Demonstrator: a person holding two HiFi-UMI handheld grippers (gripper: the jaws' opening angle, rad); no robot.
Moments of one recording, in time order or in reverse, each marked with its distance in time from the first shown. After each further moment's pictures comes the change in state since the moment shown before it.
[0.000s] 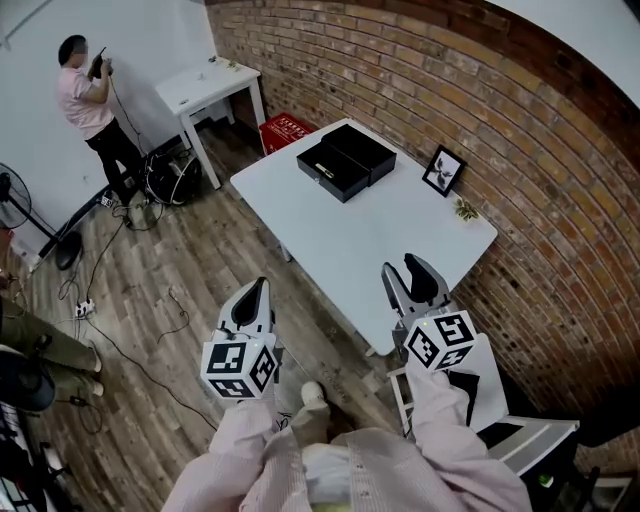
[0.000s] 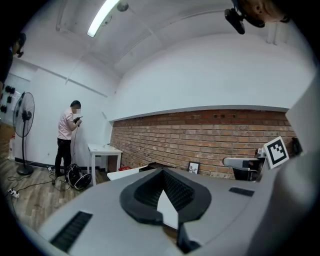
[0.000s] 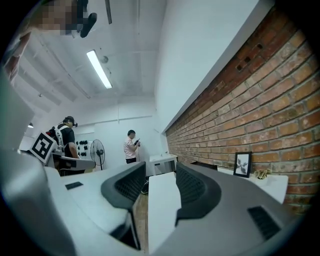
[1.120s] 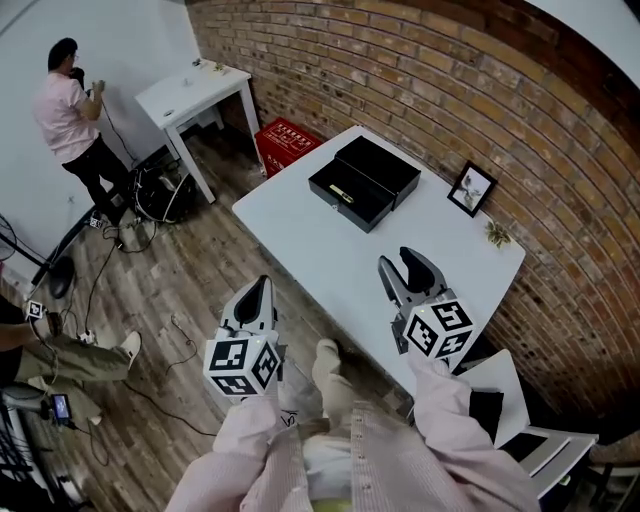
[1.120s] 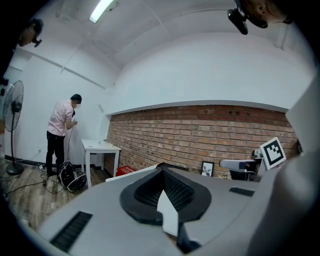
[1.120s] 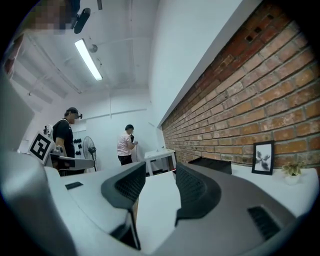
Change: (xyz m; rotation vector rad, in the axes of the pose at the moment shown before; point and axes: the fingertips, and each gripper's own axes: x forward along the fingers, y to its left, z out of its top) left arm 0.139 0.119 0.005 -0.018 0.040 -0.053; right arm 0.179 -0.020 -0.033 0.036 0.069 -0.044
